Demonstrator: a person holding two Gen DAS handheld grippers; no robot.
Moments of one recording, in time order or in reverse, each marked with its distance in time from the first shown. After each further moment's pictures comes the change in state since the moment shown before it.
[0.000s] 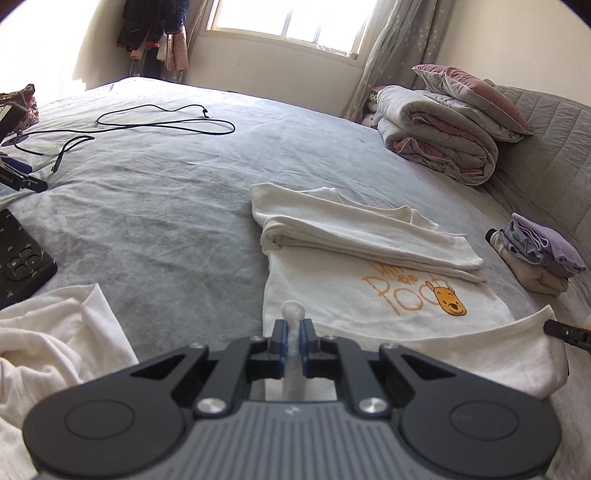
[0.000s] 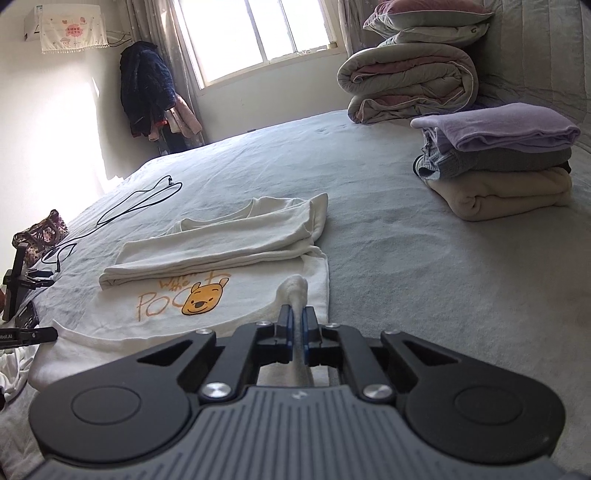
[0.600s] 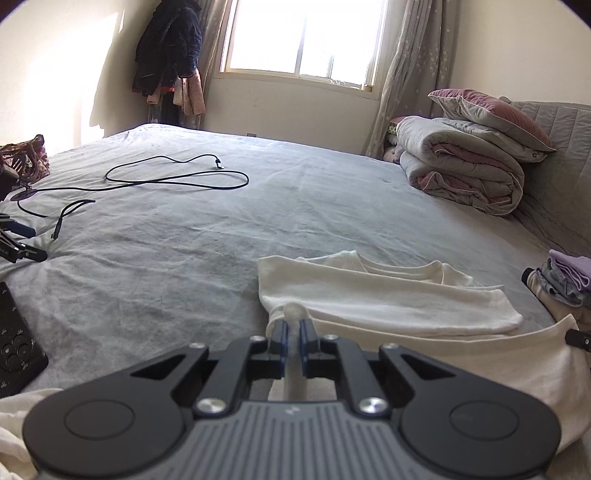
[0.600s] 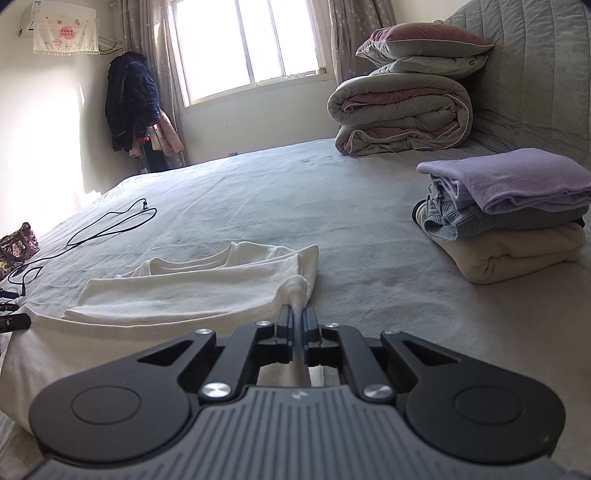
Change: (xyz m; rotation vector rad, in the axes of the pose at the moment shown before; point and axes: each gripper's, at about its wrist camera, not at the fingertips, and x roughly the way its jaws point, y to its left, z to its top) left arm 0.047 -0.017 0.046 0.035 -0.128 0.121; right arm 0.064 0.007 0.034 -0.038 -0.076 -0.097
